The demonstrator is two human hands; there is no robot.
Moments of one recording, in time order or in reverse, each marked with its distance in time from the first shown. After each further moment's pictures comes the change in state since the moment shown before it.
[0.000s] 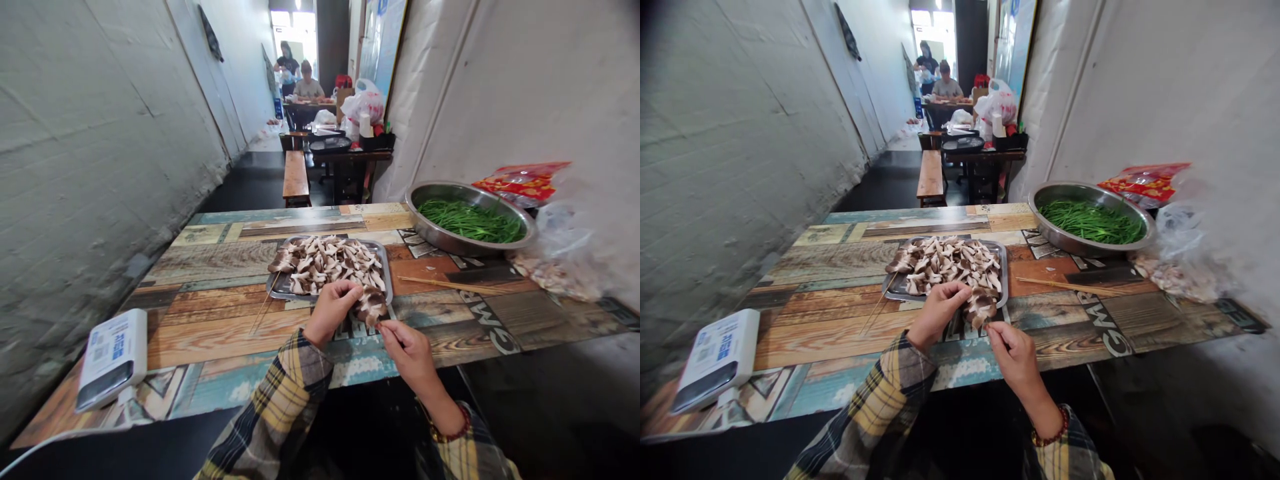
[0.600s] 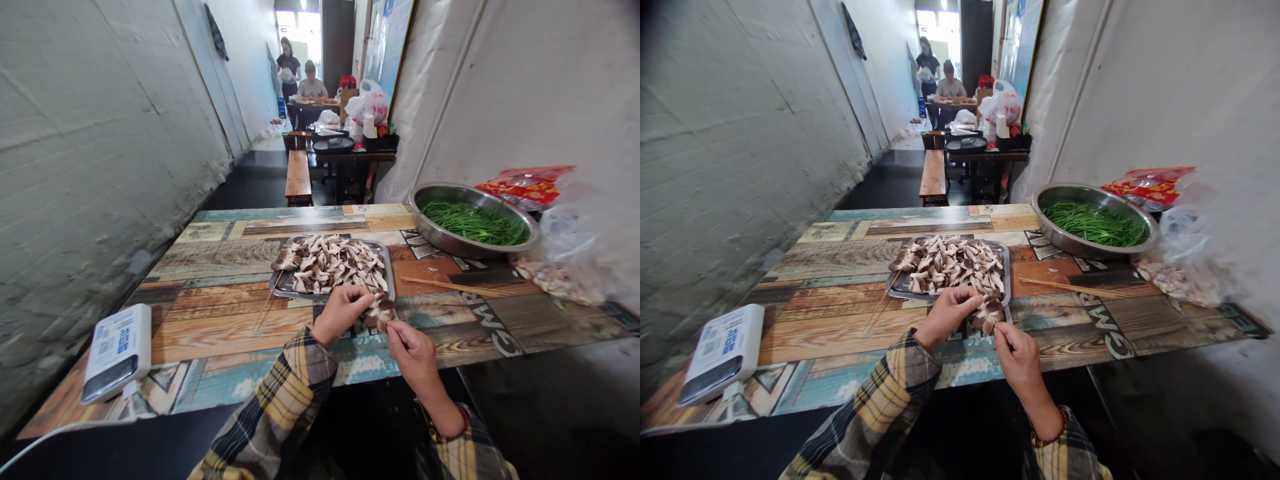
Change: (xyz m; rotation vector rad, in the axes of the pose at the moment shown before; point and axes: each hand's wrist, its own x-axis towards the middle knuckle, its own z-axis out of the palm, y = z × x) left_hand -0.003 -0.001 0.005 0.016 -0.132 0.035; right_hand -0.003 0.004 0.002 -0.105 0.108 -0.086
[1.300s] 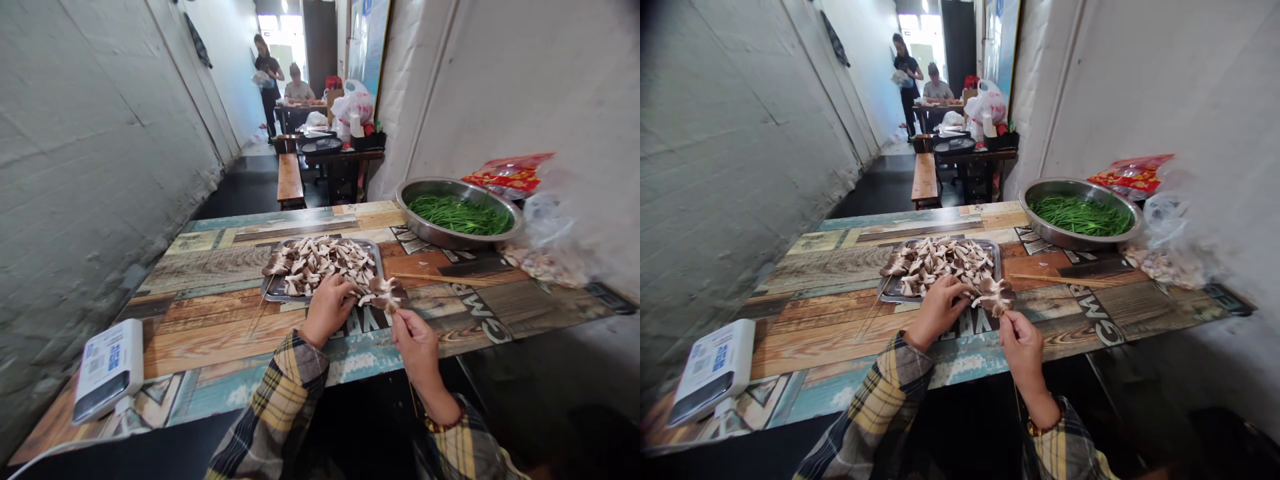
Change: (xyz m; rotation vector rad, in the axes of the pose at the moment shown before) left_hand 0.005 -0.008 -0.016 1.006 0.048 0.413; right_hand 0.000 0.008 0.002 0.429 0.184 0.424
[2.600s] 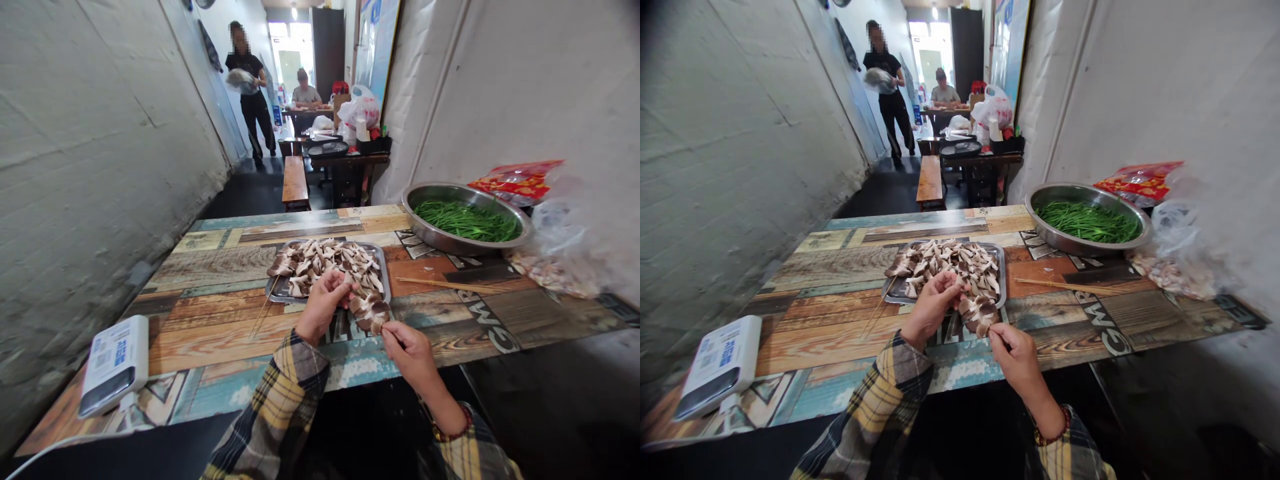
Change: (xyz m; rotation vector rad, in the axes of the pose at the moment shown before) left_hand 0.009 0.003 -0.006 -1.301 0.132 -0.558; right_hand 0.000 -0.015 -0.003 -0.265 -0.334 -0.228
